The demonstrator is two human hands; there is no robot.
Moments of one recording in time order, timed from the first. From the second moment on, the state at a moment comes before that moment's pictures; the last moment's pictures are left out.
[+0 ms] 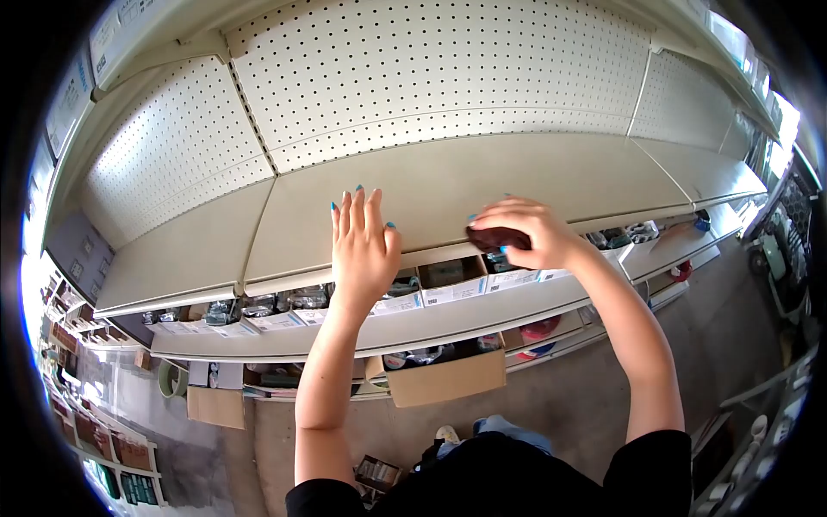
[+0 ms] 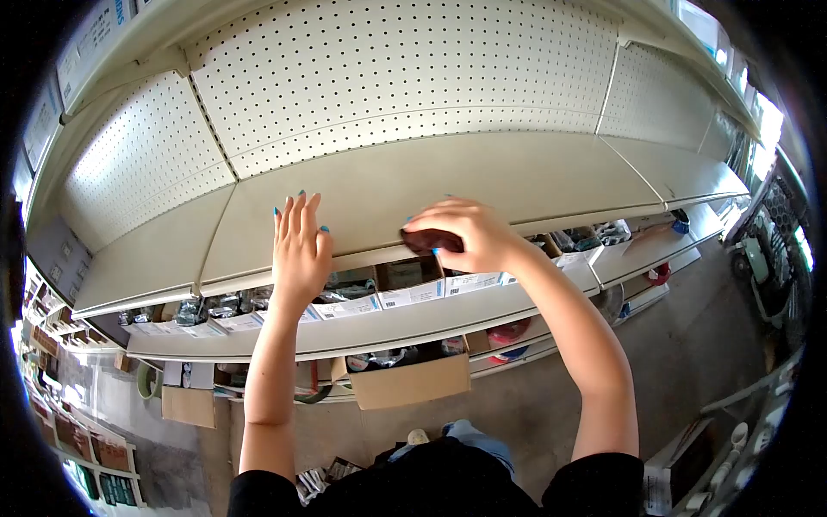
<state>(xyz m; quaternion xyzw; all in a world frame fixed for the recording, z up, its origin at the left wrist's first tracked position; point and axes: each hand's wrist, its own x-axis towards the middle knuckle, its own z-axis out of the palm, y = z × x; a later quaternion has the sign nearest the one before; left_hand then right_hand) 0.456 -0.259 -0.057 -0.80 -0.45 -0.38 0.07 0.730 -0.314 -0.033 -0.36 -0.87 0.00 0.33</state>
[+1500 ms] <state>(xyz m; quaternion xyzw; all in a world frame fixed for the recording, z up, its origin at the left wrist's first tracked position) 0.466 -0.254 -0.059 -0.76 -0.56 -0.33 0.08 0.827 -0.342 -0.044 -0.50 -0.65 -0.32 0.47</state>
